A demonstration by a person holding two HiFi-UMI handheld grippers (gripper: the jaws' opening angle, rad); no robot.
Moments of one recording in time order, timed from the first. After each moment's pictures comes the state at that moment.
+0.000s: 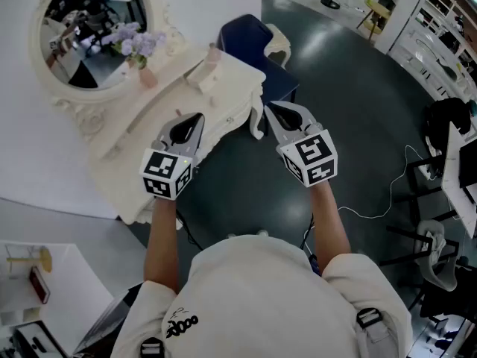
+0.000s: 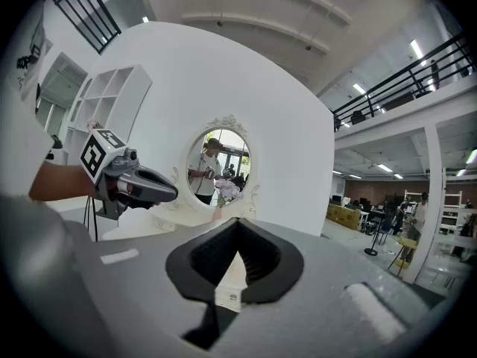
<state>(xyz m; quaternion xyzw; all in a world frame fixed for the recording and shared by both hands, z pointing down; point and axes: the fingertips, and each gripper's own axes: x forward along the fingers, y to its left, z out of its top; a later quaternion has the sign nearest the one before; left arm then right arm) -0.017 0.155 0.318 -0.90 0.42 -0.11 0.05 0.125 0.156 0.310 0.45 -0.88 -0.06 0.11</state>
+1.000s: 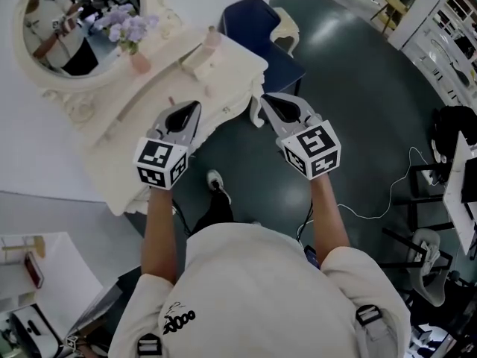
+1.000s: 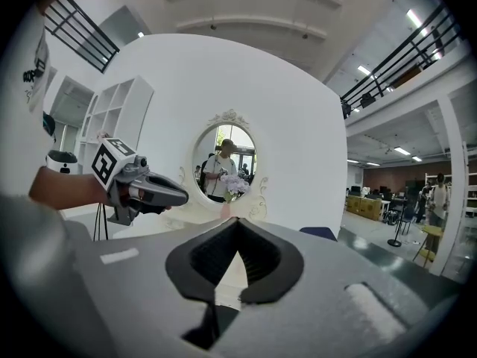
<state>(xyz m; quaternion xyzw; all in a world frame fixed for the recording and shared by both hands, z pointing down) 0.004 0.103 0.353 -0.89 0.44 -0.12 0.02 0.139 0.106 0.345 0.39 -0.92 -0.02 0.09</state>
